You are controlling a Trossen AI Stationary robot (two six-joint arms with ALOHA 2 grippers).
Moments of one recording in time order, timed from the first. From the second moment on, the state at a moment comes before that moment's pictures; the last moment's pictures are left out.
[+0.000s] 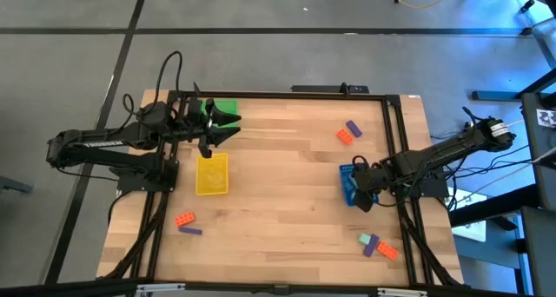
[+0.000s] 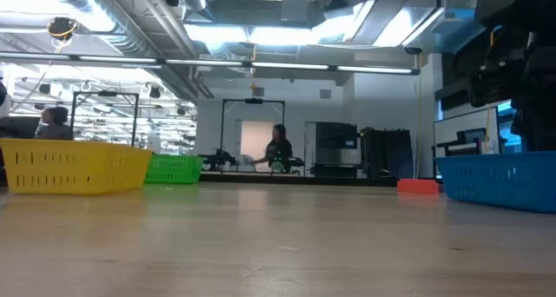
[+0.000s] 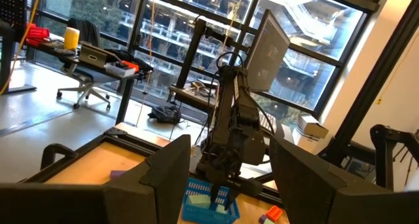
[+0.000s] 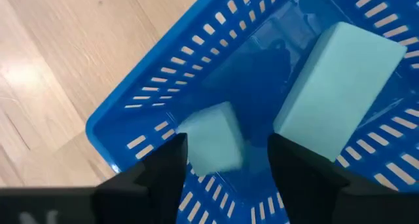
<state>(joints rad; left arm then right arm) 0.17 0.78 0.71 0.26 0.04 -0.36 0.30 1.01 0.49 -0.72 -0.01 0.91</state>
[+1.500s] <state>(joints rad) 0.17 0.78 0.71 0.23 0.21 -0.31 0.30 0.95 0.75 0.20 0.49 0.34</state>
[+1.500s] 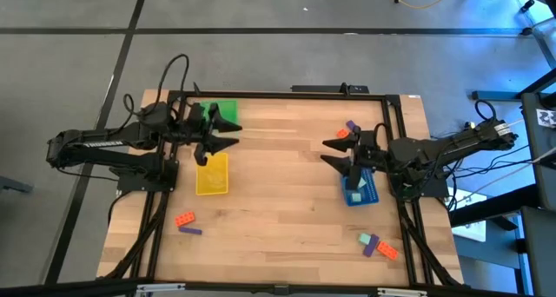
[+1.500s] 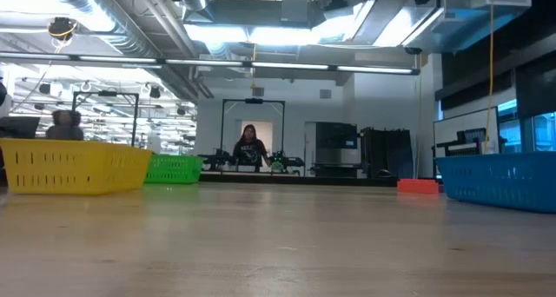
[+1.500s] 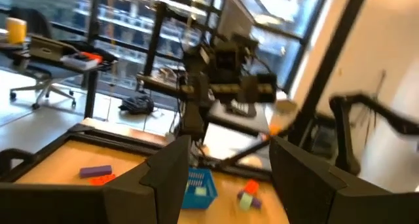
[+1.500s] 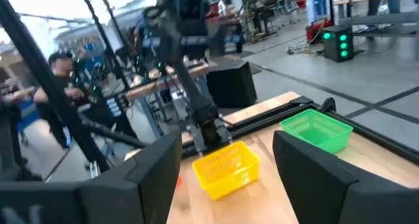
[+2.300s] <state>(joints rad) 0.17 0.78 0.71 0.16 0.05 -0.20 0.38 1.09 1.07 -0.80 -0.03 0.89</state>
